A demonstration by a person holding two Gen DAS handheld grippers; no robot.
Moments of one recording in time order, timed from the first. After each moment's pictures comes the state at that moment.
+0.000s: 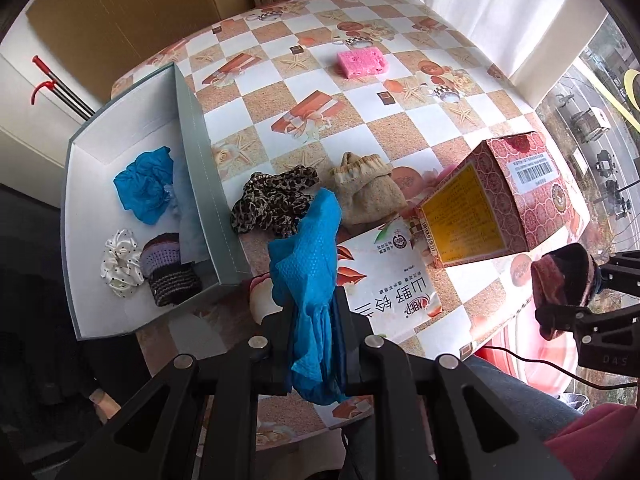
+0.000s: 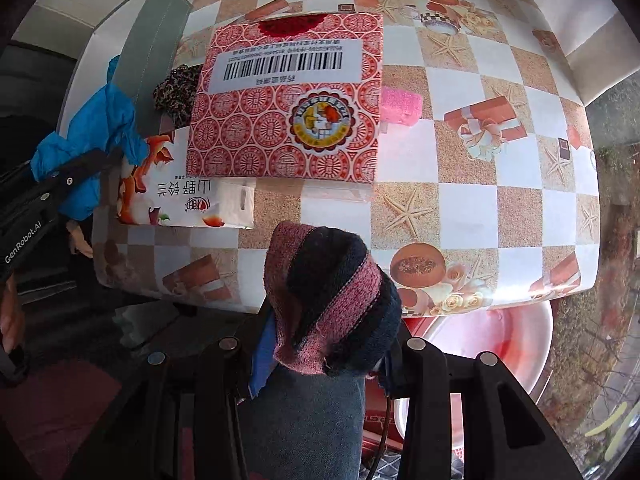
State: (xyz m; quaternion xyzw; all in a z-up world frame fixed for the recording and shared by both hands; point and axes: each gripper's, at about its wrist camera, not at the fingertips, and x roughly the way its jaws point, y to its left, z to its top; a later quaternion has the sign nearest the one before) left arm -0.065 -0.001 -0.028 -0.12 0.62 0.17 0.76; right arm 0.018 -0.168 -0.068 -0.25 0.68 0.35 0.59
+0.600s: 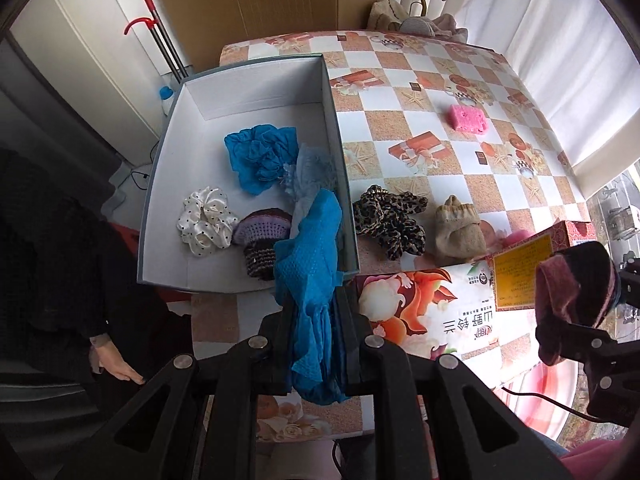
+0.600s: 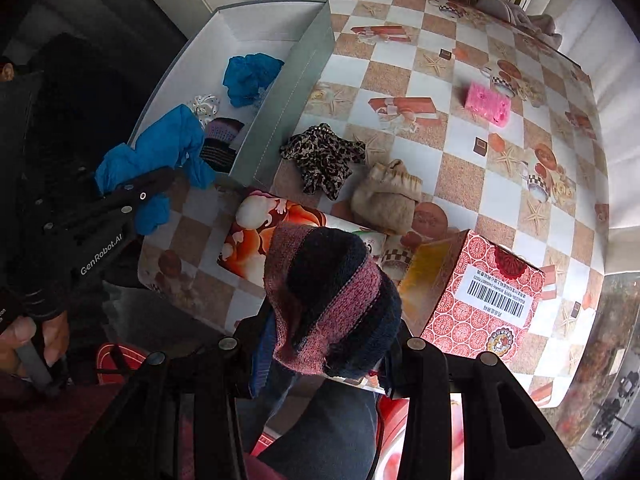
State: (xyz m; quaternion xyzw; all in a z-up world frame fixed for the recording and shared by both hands) left arm -0.132 0.068 -0.005 -0.20 0.56 0.31 0.74; right arm -0.025 -0.041 -0.003 -0.31 0.59 0.46 0.59
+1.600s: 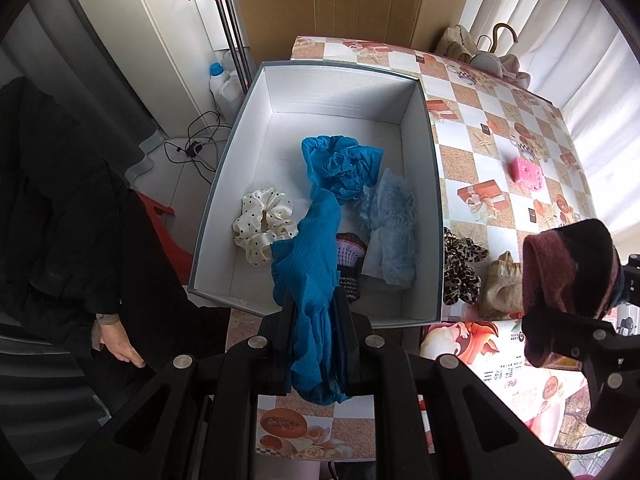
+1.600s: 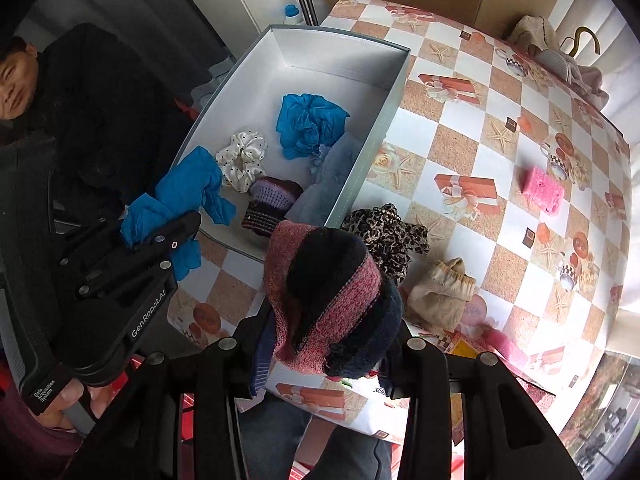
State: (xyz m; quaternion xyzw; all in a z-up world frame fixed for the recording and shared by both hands) left arm -0.160 0.134 -0.010 -0.26 0.53 0.37 0.71; right arm -0.042 0.067 0.013 -0.33 0.57 0.50 0.57
